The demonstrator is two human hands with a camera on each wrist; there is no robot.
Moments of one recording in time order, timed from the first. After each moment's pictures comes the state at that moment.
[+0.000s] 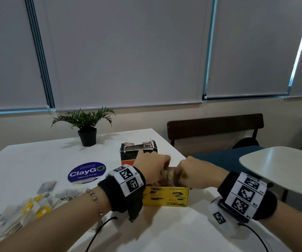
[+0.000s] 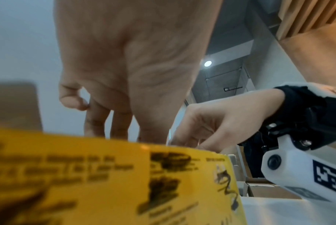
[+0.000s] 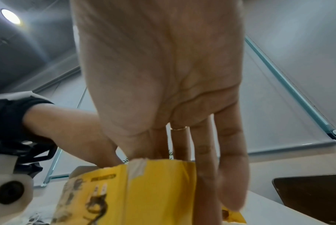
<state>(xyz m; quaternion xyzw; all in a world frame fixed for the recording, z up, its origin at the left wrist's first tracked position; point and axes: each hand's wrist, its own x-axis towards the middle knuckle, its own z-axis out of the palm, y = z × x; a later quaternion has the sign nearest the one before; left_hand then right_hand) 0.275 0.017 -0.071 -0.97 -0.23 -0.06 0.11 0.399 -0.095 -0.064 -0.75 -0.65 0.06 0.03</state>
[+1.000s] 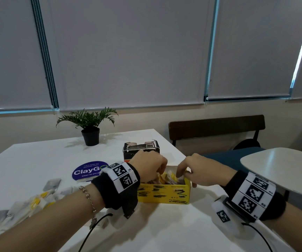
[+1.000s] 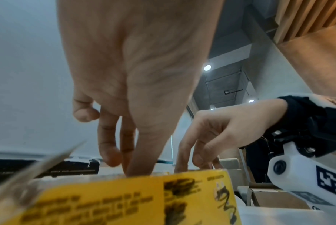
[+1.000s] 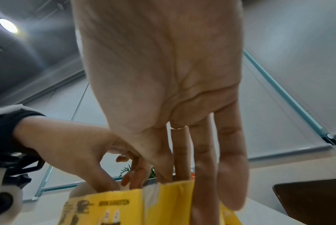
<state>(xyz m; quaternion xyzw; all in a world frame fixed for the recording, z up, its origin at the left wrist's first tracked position) 0.252 0.018 -0.057 -0.98 -0.17 -0.04 0.08 0.406 -0.099 -0.063 -0.75 -0.65 0.07 0.07</state>
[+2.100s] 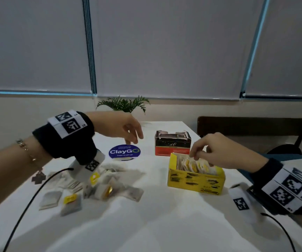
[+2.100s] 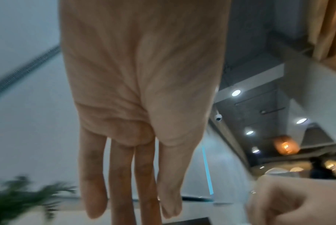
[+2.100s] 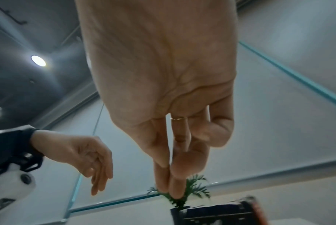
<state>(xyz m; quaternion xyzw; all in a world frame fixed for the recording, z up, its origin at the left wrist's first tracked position) 0.099 0.072 0.022 -0.96 -0.24 0.00 -0.14 0.356 -0.088 -0.026 -0.69 -0.71 0.03 0.15</state>
